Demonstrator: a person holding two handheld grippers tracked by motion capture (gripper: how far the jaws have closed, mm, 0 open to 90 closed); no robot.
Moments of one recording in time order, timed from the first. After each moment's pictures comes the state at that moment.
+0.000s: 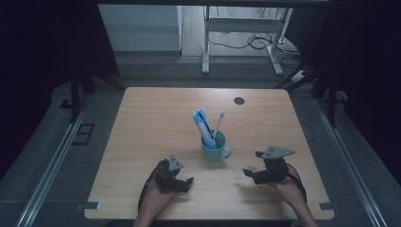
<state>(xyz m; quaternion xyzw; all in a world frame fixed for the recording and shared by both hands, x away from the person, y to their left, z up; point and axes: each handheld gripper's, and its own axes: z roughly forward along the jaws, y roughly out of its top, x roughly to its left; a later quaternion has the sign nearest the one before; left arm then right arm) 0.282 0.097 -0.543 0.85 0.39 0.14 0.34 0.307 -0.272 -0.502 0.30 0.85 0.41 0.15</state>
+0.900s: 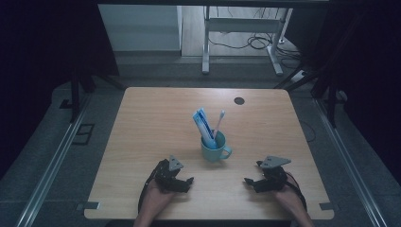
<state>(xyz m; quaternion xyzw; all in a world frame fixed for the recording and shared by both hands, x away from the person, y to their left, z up) 0.281 0.097 -0.544 0.85 0.39 0.14 0.34 0.299 -0.280 -0.542 0.31 0.86 0.37 0.15</state>
